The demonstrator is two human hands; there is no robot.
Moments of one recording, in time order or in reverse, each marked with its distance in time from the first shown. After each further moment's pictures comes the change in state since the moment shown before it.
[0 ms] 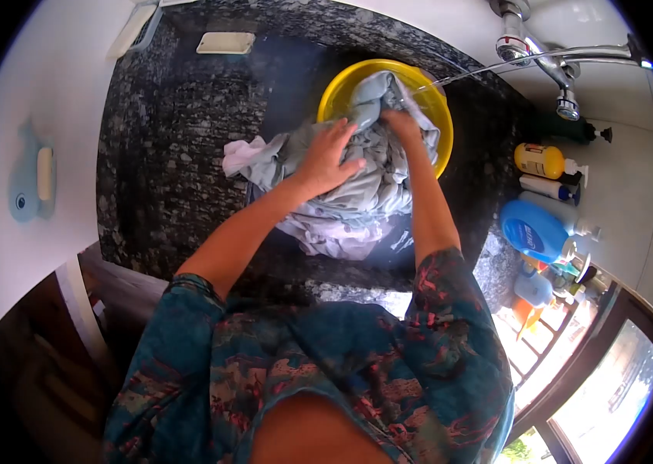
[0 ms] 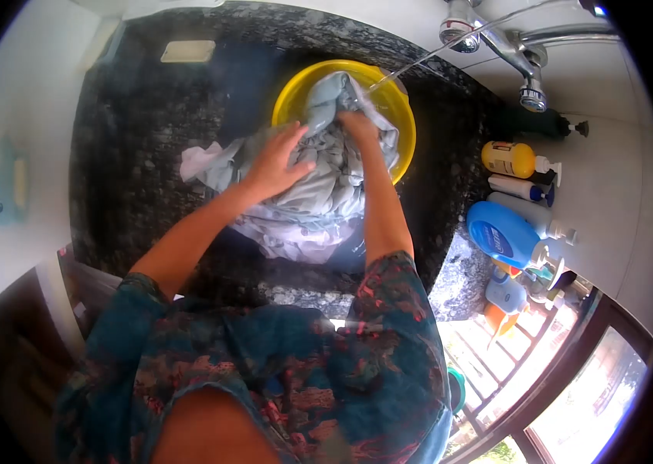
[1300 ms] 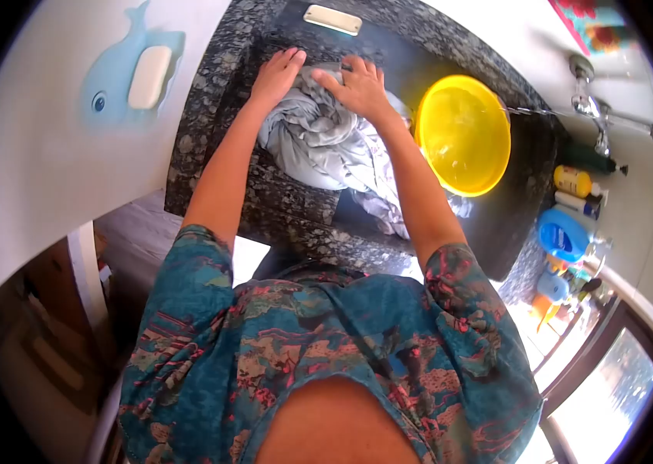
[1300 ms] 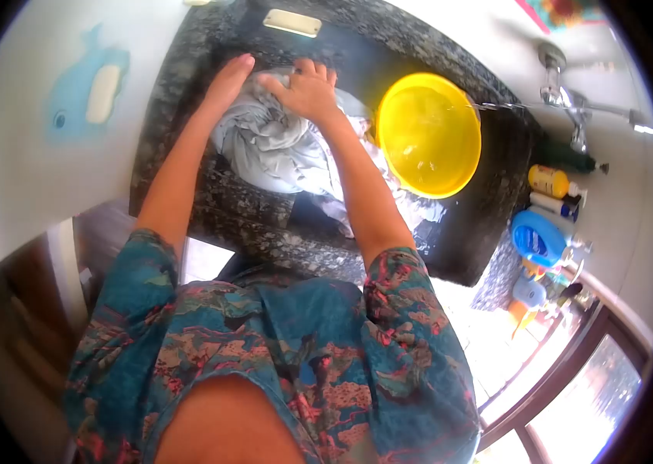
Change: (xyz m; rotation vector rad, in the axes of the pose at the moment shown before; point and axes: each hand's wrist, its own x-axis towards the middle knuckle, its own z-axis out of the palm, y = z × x) left_hand -0.059 -0.172 -0.252 -0.110 0.121 -0.604; right_hand -0.116 -0.397 0.088 -0.048 0.249 -0.456
